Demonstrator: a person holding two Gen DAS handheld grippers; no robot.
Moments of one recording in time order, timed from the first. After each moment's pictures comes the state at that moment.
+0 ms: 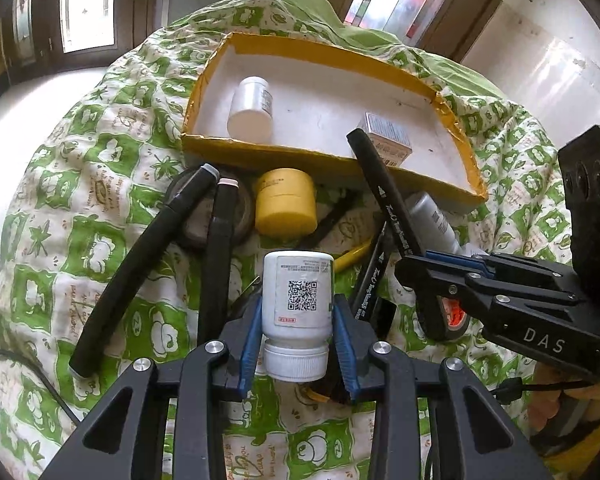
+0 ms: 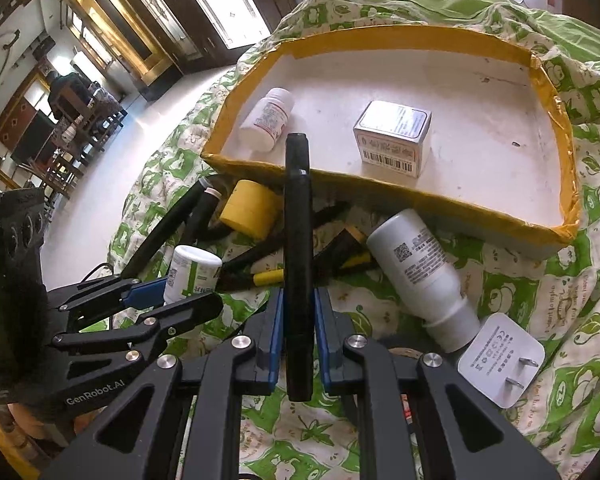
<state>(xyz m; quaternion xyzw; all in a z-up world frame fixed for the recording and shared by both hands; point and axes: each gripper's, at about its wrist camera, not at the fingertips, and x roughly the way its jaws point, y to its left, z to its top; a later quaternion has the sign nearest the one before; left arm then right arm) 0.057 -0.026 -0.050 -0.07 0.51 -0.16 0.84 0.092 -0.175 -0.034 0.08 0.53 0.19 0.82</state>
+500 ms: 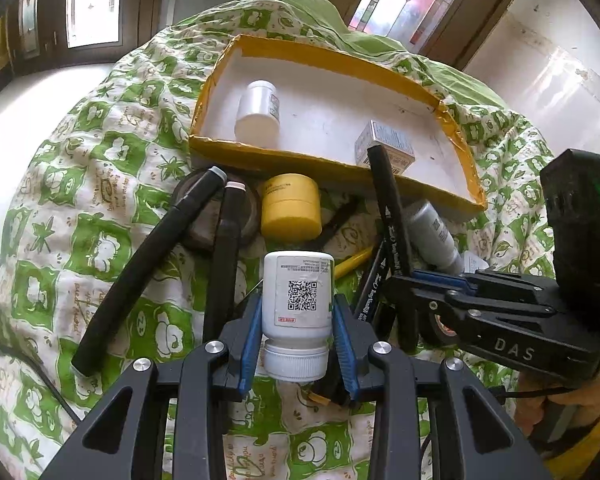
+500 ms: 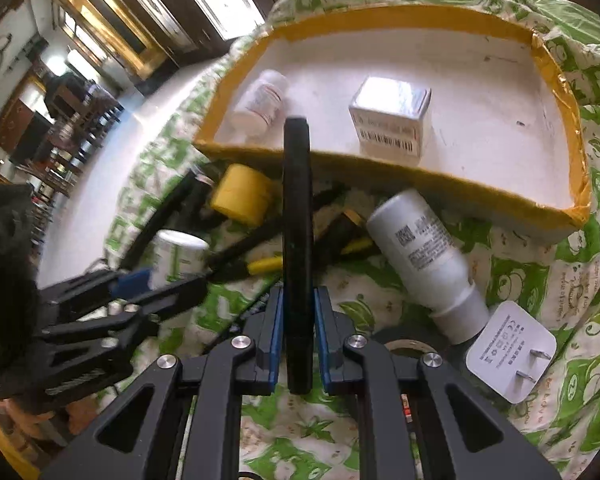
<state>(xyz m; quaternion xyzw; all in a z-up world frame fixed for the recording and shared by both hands) 0.058 -0.022 -0.049 -0.08 0.51 -0.16 0.84 0.097 -0.175 -0.048 0.08 0.56 0.18 0.80</state>
